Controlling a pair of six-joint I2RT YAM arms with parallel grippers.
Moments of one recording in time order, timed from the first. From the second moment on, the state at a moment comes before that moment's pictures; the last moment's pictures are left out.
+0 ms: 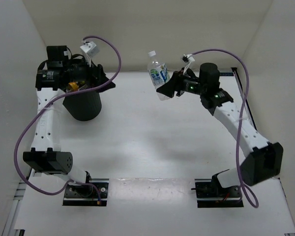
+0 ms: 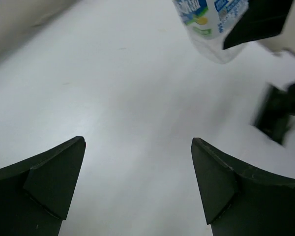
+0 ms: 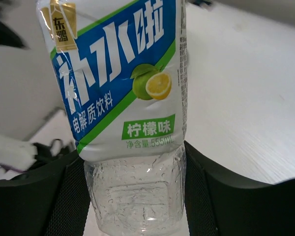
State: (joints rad) left arm 0.00 1.52 1.90 -0.97 0.91 0.33; right arm 0.41 1.43 1.32 -0.12 -0.69 0.35
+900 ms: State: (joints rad) left arm -0.27 1.75 2.06 -0.89 1.40 0.24; right arm 0.61 1.48 1.39 0.08 -0.83 0.49
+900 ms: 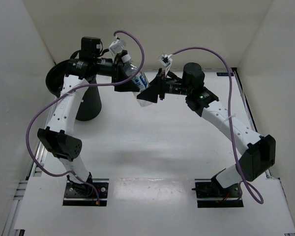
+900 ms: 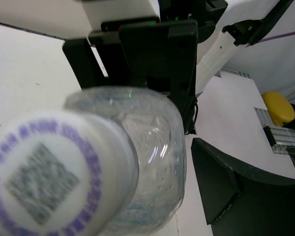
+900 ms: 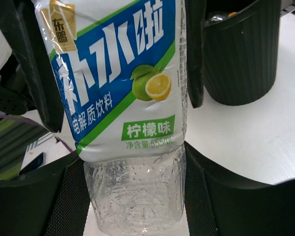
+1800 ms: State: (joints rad) left arm -0.26 1.66 2.23 -0.80 0.28 0.34; right arm 0.62 1.19 1.29 -0.22 -0.17 0.39
